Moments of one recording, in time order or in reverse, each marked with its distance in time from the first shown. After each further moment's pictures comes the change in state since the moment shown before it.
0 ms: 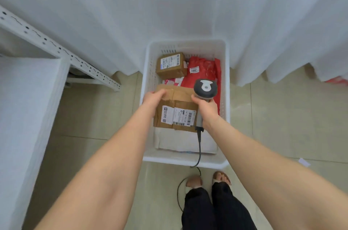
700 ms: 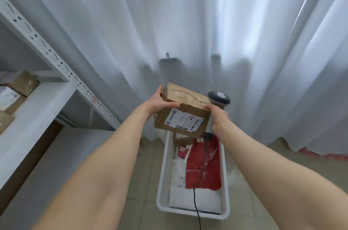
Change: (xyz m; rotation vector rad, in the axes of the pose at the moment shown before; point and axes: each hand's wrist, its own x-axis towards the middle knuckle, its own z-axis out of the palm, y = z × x) left_hand -0.312 0.281 -0.169 0.326 -0.266 0.589; right_hand -0.306 -0.268 0.010 0.183 -0.029 -0.210
